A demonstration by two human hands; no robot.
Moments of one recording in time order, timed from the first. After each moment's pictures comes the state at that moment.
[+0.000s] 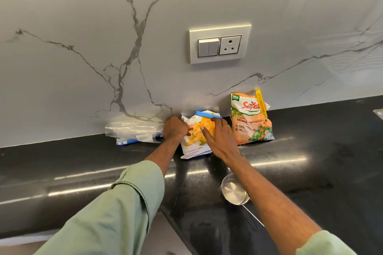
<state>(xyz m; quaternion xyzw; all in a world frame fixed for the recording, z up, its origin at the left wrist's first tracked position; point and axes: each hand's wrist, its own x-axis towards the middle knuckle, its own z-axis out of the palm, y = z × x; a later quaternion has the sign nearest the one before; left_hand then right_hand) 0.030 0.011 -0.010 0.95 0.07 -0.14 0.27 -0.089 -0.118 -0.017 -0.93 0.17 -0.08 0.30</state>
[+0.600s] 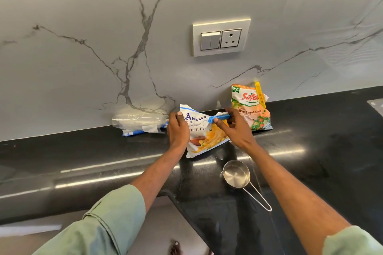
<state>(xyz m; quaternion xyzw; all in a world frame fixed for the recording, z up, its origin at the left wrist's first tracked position) -0.048 0.036 0.017 0.79 0.06 -0.06 0.61 -0.129 -0.150 0.008 -0.82 0.19 -0.06 0.53</state>
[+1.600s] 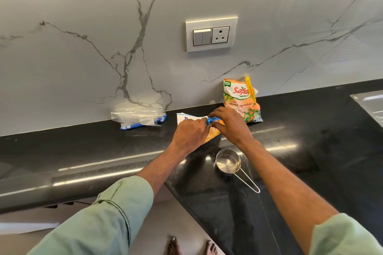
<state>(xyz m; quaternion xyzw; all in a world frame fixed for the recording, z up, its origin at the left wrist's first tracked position) -0.099 0.037 0.030 0.88 -0.42 0.16 0.11 -0.152 -0.143 0.034 -0.97 0.02 -0.12 0.23</state>
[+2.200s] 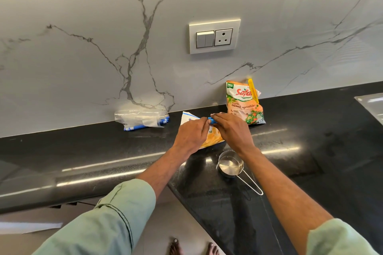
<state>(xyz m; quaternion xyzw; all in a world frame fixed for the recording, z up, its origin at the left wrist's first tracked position) -0.100 0.037 0.036 0.92 -0.33 0.01 0.22 -0.161 -0.135 0.013 -0.96 -0.01 -0.24 0.14</state>
